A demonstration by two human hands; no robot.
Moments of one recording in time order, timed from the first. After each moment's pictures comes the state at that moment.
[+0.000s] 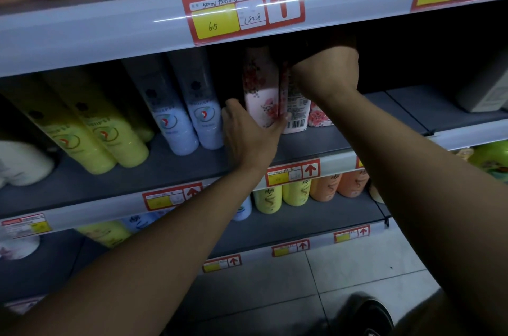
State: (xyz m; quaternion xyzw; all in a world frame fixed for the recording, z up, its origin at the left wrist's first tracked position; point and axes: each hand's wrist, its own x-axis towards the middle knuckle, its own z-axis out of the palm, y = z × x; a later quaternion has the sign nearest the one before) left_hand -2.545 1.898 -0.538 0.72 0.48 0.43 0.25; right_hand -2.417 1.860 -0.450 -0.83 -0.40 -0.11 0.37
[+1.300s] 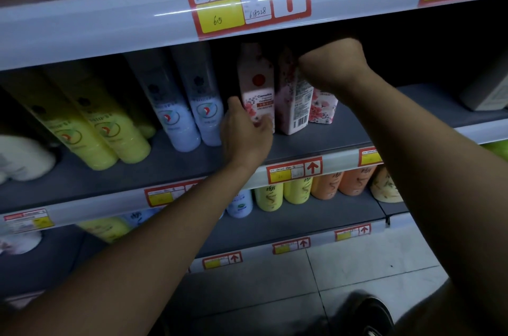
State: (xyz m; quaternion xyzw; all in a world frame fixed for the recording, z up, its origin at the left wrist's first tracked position) left_hand -2.559 1.908 -0.536 0.75 0.45 0.41 0.28; right_hand -2.421 1.852 -0.427 -0.84 -0.51 -0.06 0.19
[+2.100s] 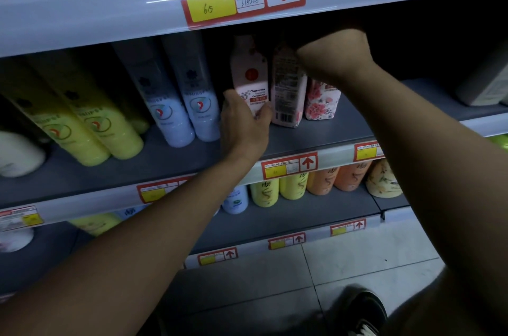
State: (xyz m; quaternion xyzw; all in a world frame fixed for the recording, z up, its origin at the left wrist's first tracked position) left_hand -2.546 1.908 -0.537 0.74 0.45 0.42 0.27; right_hand -2.415 1.847 -0.430 -0.84 -0.45 -0.02 0.30
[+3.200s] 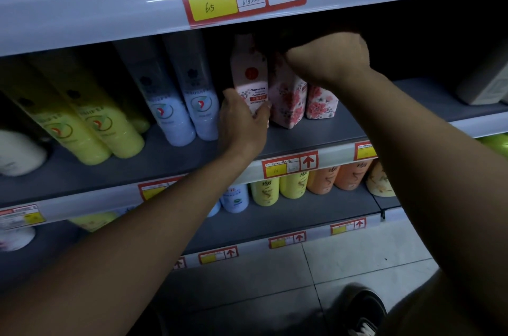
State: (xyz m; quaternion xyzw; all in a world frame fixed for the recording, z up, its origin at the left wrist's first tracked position) left_hand -2.553 1.909 -0.531 0.75 0.46 0.40 0.28; right_hand -2.419 1.847 -0.435 -0.84 -0.44 -0.04 0.29
